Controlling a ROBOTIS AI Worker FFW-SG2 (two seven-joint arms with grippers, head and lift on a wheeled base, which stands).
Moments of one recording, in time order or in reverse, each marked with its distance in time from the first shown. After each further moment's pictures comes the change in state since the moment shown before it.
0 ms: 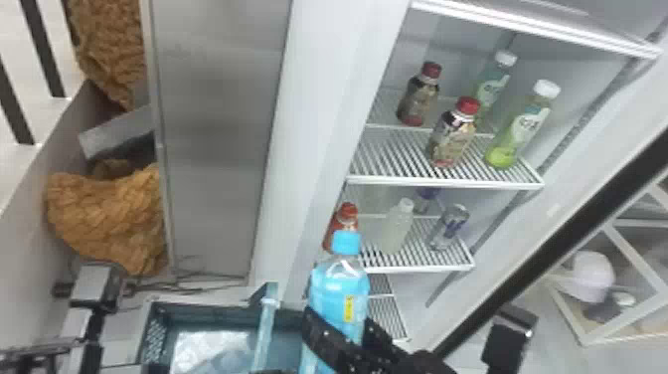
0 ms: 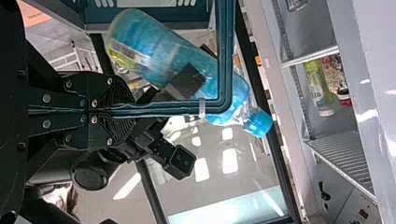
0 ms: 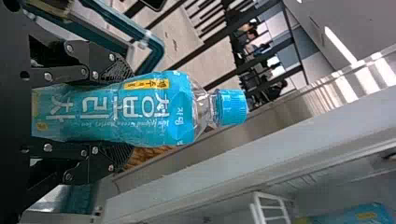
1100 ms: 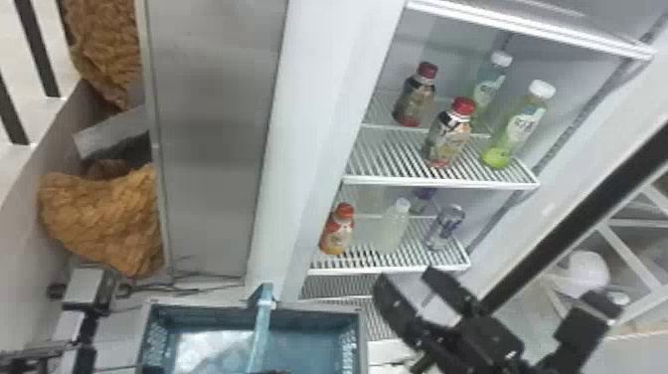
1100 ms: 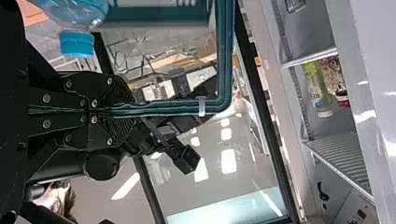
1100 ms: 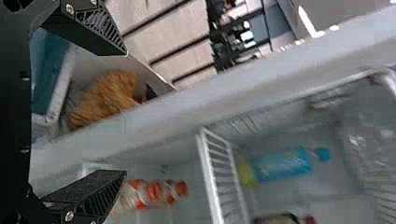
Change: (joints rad) left arm 0.004 0.000 0.006 0.000 0.004 0.000 0.001; right arm -0.035 0.101 -0.206 0.047 0.032 -0.163 0.062
